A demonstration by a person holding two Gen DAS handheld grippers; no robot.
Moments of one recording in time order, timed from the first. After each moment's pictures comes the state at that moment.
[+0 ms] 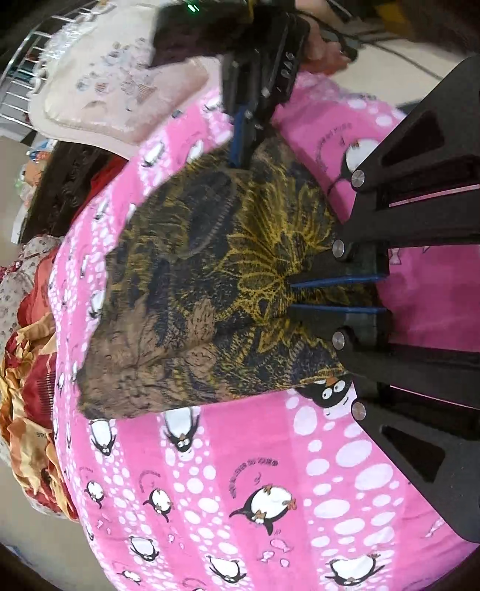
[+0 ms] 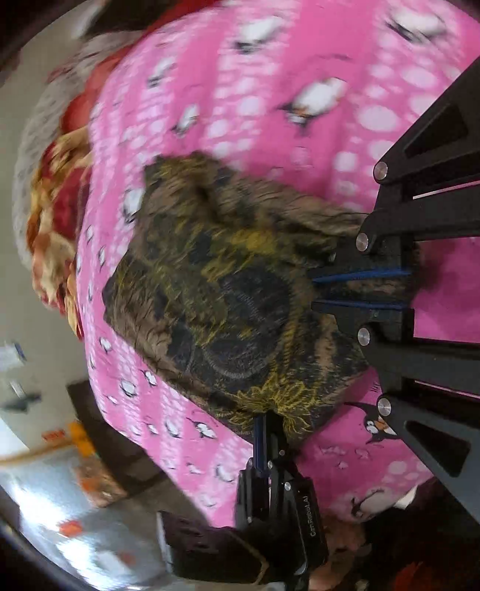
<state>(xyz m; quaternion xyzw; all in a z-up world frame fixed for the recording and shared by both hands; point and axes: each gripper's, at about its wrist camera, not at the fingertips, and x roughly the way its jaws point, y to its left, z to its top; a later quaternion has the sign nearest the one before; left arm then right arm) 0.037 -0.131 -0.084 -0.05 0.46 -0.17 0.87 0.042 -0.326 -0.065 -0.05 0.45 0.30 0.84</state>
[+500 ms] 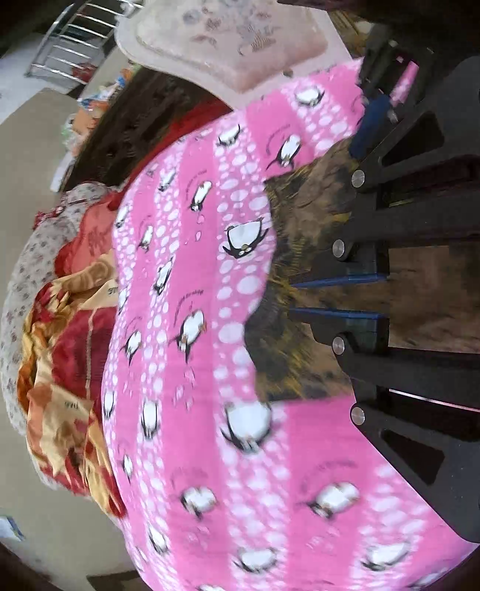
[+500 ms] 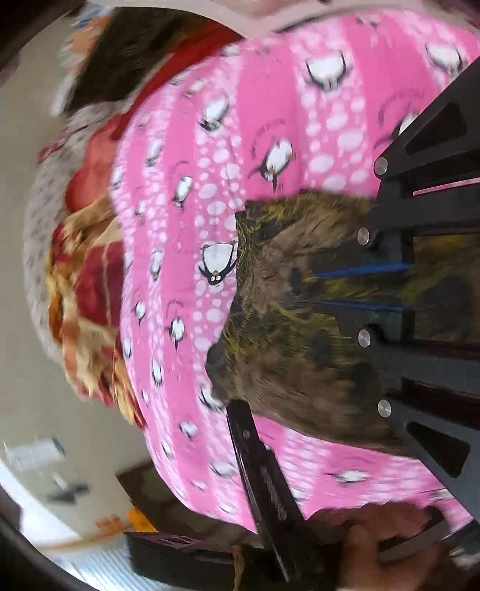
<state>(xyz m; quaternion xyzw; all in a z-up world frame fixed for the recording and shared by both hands) 0.225 -0.124 -0.037 -0.07 0.43 -0.10 0.89 0.141 -0.263 -0.005 0.01 0.45 0.13 0.88</state>
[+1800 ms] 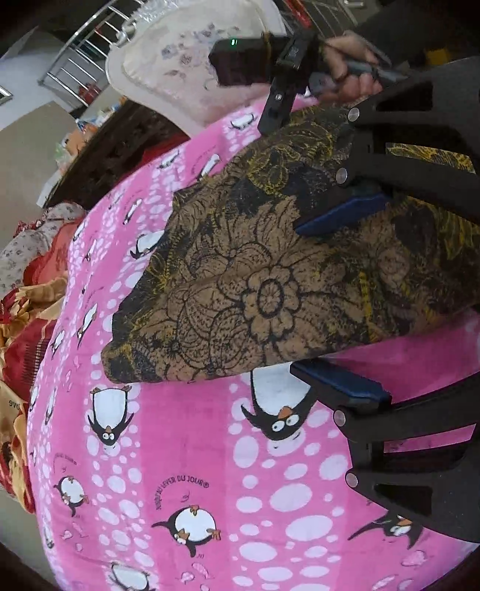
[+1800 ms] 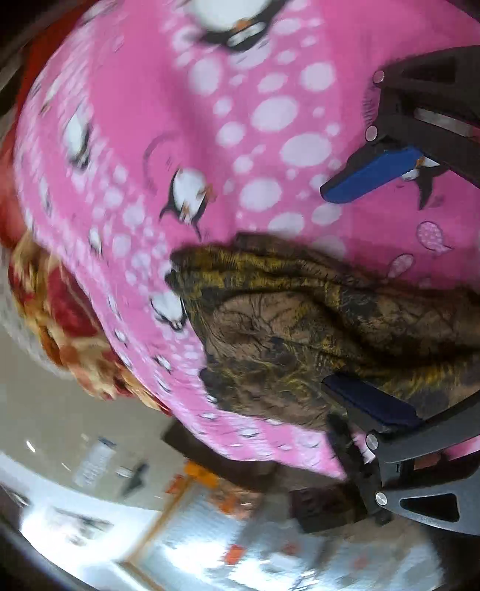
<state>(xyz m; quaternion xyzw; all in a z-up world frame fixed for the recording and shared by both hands) 0.153 -0.075 -0.110 -0.16 0.46 -0.19 0.85 0.160 -0.374 -0.076 0.19 0.47 0.28 0.81</state>
